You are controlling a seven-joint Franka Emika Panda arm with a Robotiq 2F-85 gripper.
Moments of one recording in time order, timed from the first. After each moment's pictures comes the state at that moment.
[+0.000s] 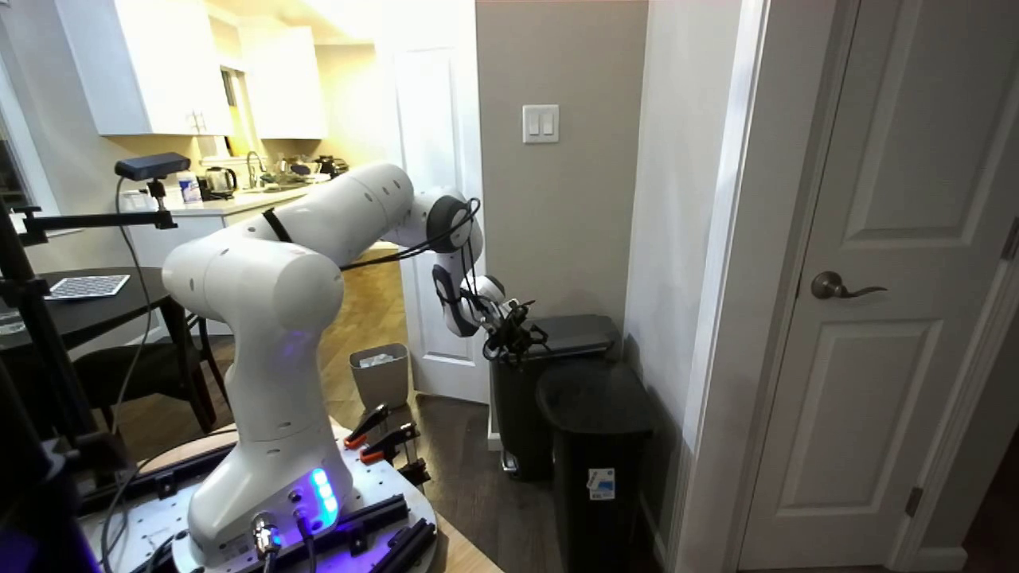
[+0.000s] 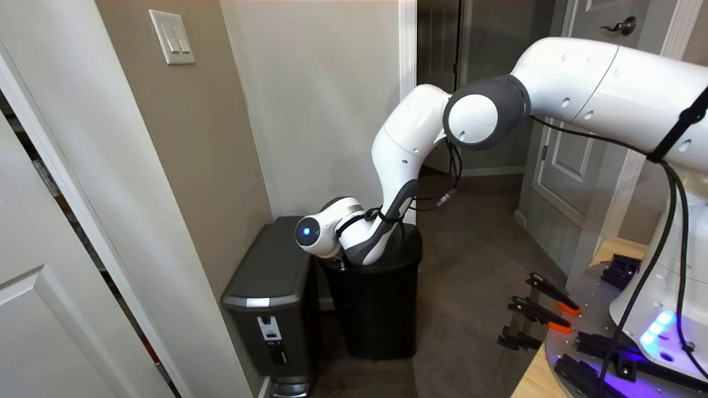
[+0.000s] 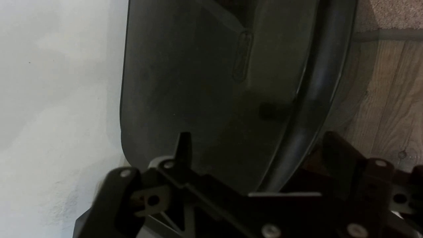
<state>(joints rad) 0.29 1.23 0.11 -1.27 -1.26 2.22 0.41</state>
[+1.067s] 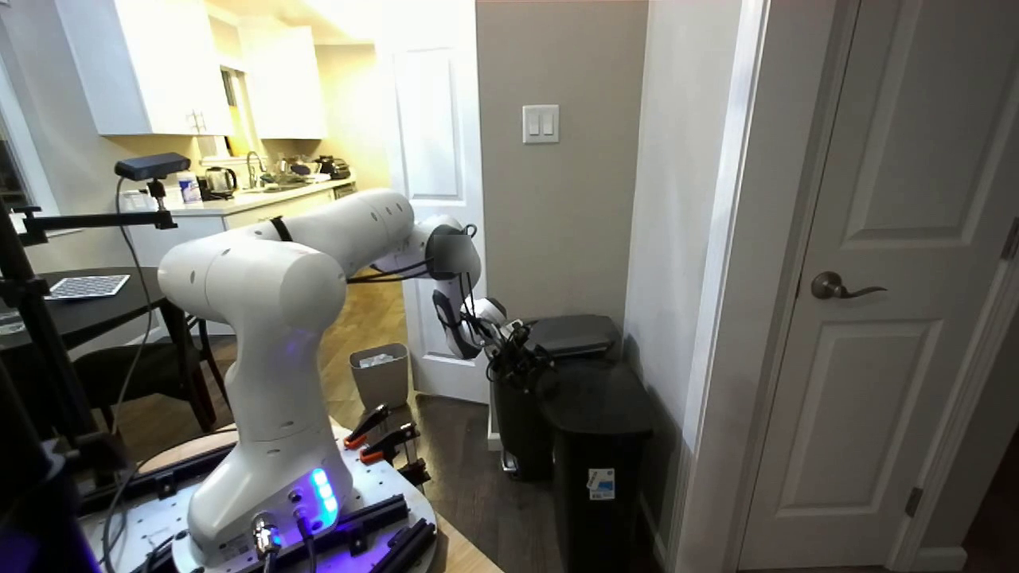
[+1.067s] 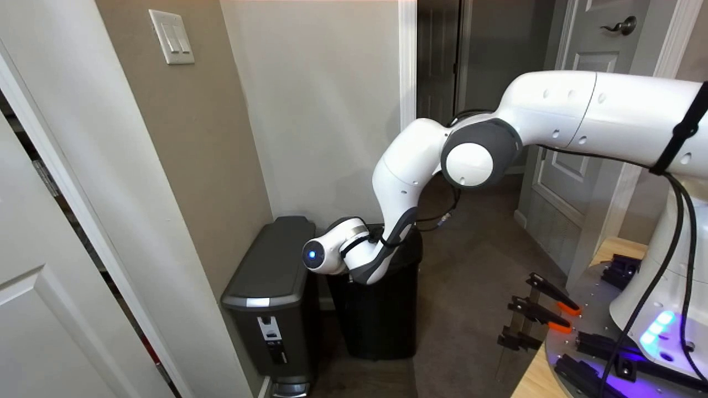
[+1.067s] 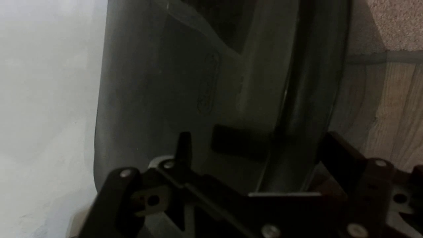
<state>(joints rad) 0.34 1.41 0.02 -1.10 -1.20 2.19 0.40</state>
